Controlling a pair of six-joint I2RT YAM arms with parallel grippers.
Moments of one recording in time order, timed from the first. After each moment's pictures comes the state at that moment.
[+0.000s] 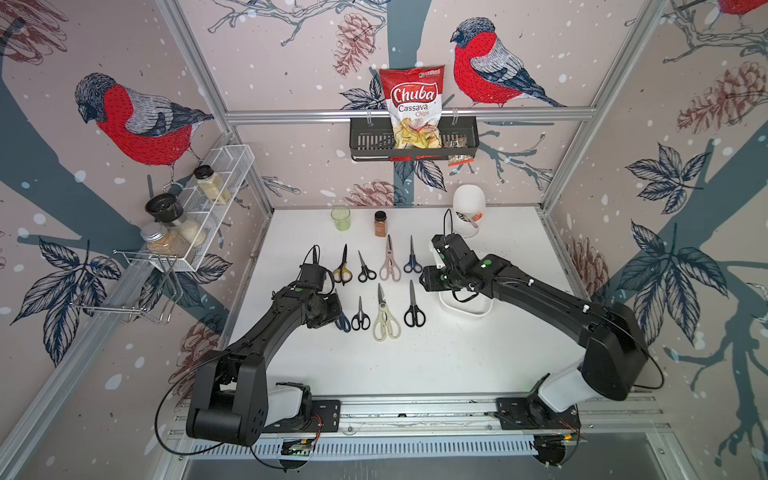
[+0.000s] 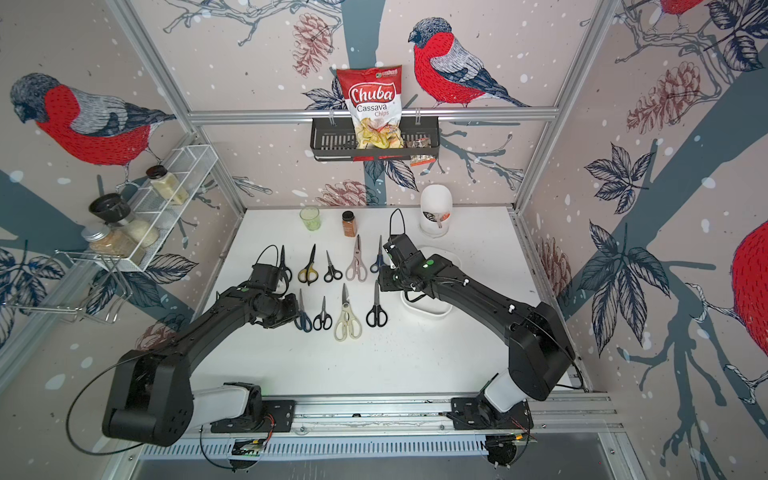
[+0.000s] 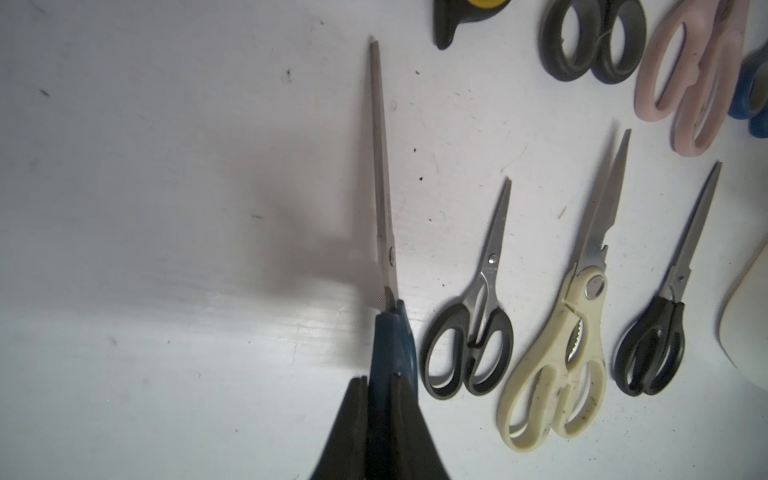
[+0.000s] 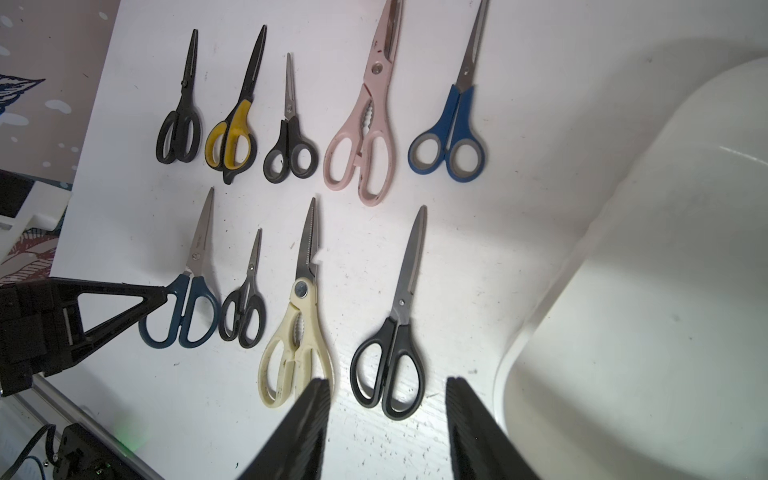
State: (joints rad) left arm -0.14 1.32 0.72 -0.65 0.20 -0.48; right arm 0.76 1.54 1.21 -0.59 -0.04 0.48
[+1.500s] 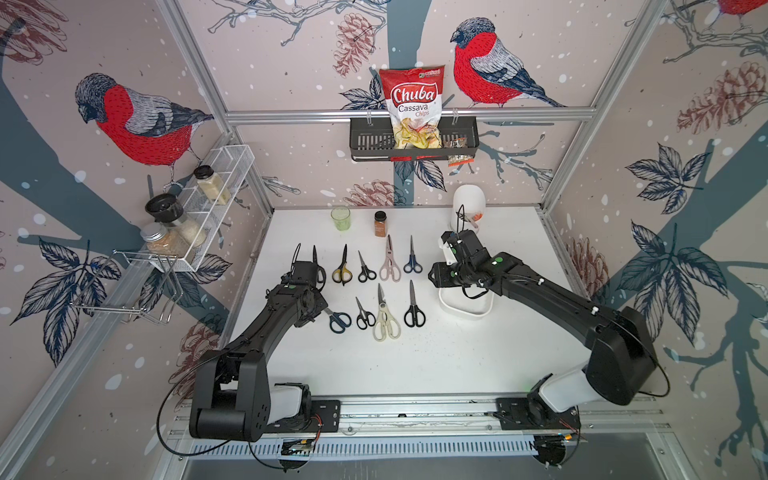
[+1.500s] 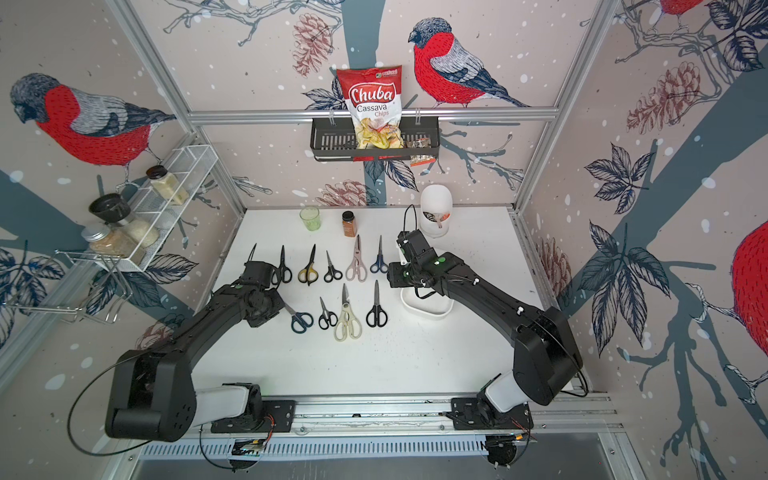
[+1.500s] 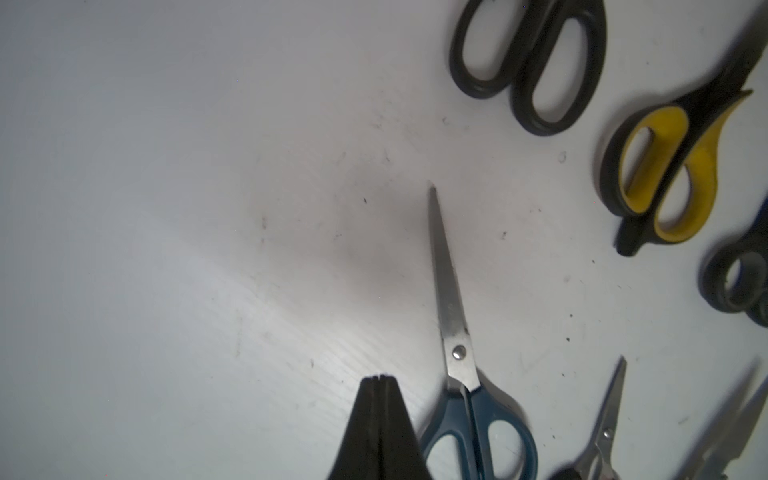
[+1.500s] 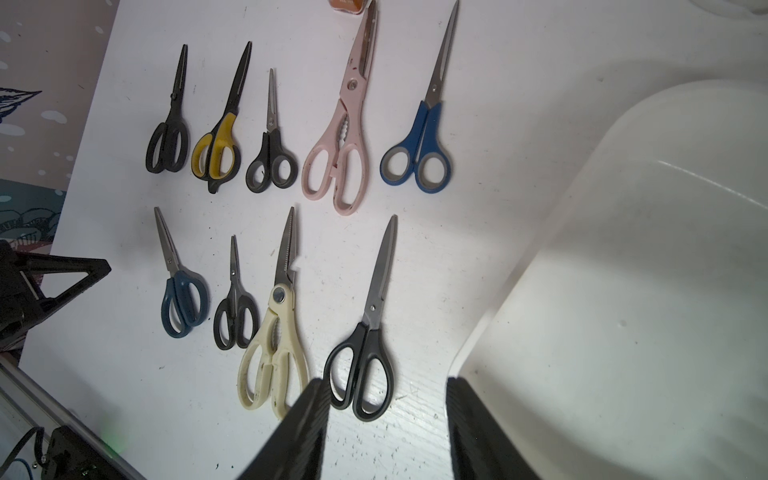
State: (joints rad) left arm -0.05 1.30 0.73 -0.66 -0.15 -0.71; right arm 0.68 1.51 1.18 -0.59 -0.09 0.42
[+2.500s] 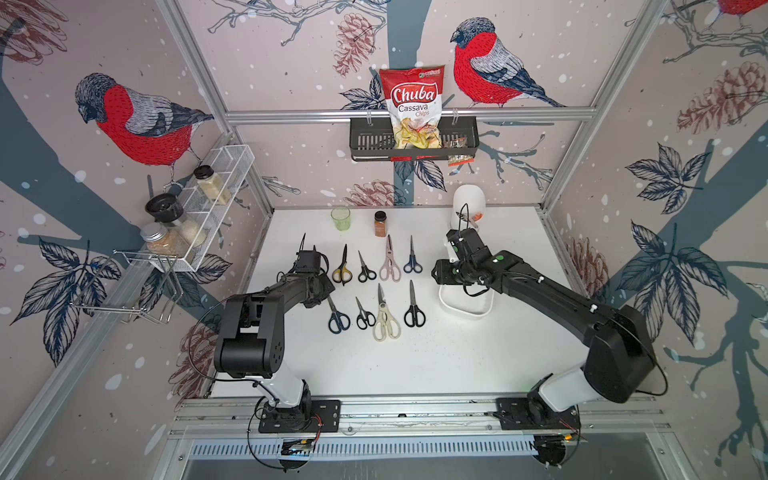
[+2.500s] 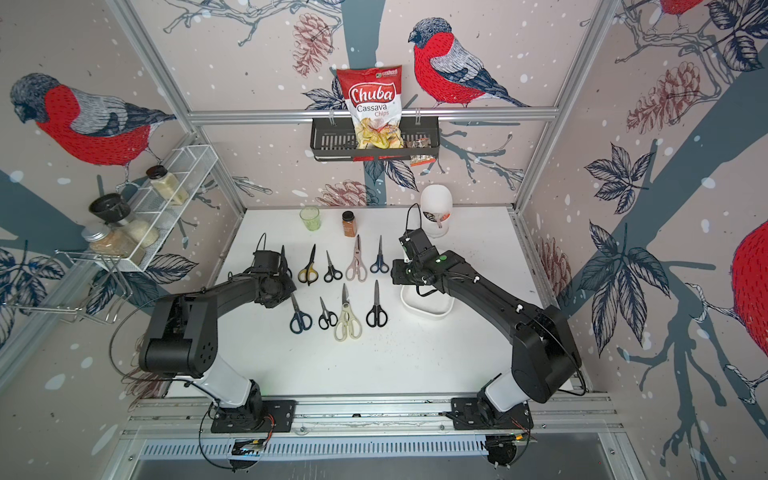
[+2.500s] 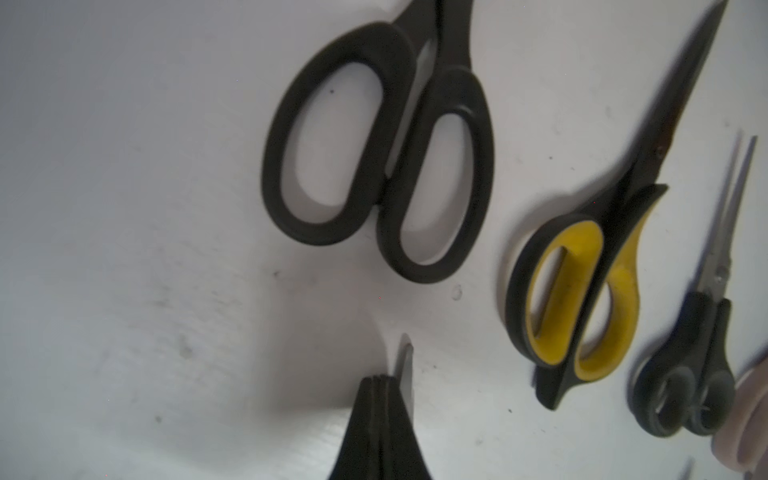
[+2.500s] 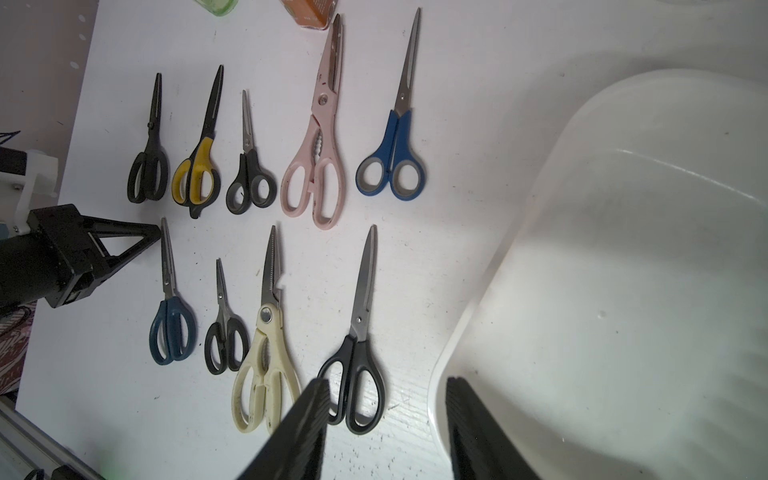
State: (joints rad) left arm -0.04 1.65 0.82 -0.31 0.05 -0.62; right arm 0.66 1.53 1.19 -0.59 -0.06 0.48
